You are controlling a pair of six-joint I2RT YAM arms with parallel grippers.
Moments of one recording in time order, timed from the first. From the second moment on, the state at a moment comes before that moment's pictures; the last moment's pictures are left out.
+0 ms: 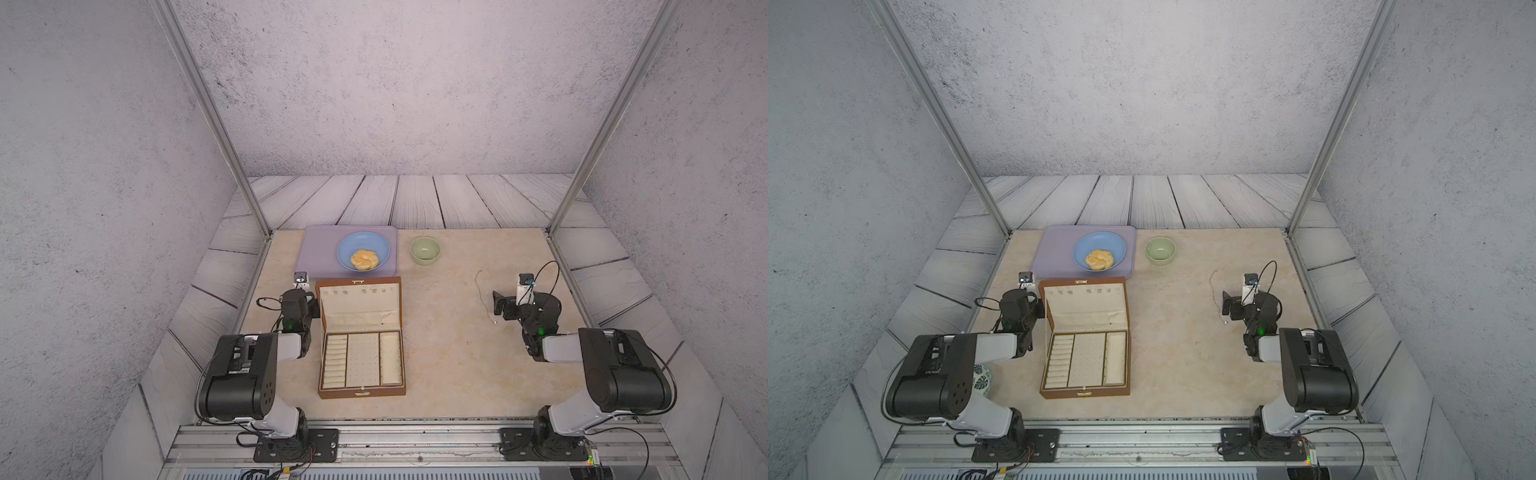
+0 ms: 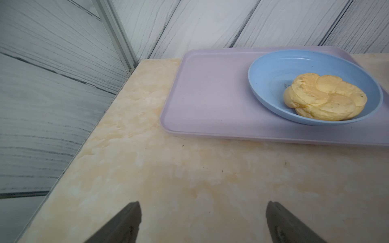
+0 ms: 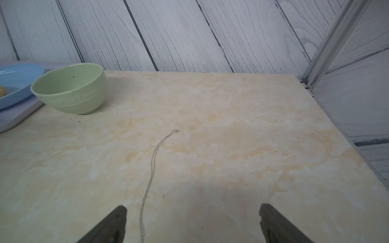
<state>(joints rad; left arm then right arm) -0.01 1.54 0.46 0.65 -0.10 0.02 -0.03 1.56 0.40 0.79 -0.16 -0.05</state>
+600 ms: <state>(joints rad) -0.01 1.54 0.46 0.65 -0.10 0.02 -0.03 1.56 0.40 0.79 -0.15 -0.05</state>
